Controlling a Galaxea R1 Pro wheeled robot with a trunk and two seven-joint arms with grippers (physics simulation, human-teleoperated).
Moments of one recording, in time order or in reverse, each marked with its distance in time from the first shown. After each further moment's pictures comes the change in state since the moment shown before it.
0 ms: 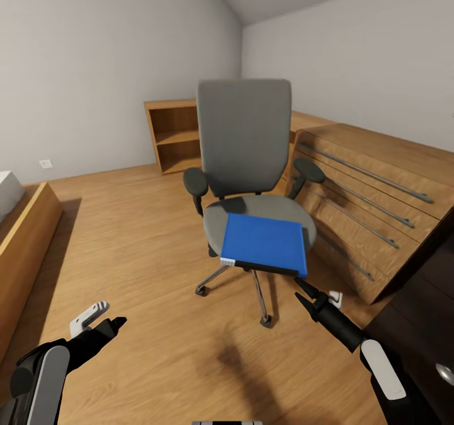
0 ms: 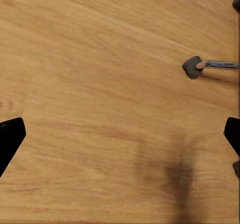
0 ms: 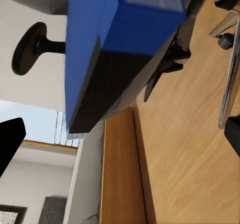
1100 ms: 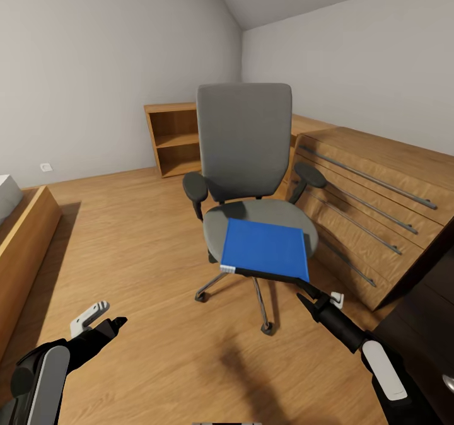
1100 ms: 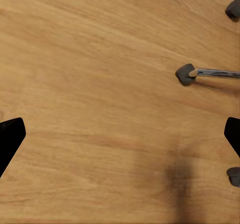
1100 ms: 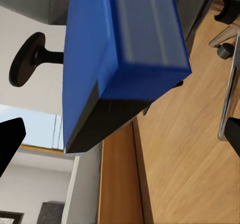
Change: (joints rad) left arm 0.000 0.000 -0.001 0.001 0.001 0.000 -0.001; right arm 0.000 -0.001 -0.011 0.009 0.004 -0.009 -0.004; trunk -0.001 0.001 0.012
